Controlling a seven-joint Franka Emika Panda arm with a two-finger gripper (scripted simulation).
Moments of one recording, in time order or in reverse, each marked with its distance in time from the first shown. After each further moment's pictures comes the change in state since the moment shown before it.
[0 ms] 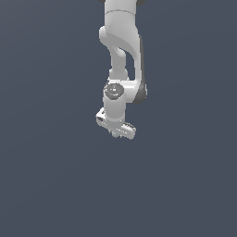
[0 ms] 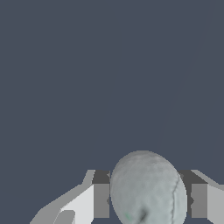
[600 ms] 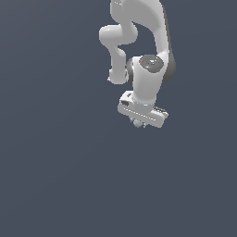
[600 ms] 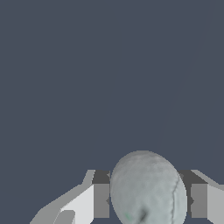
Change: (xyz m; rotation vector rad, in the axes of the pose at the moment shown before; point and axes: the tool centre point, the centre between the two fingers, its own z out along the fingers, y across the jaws) arm -0.048 -0.096 -0.099 0.000 0.002 -0.001
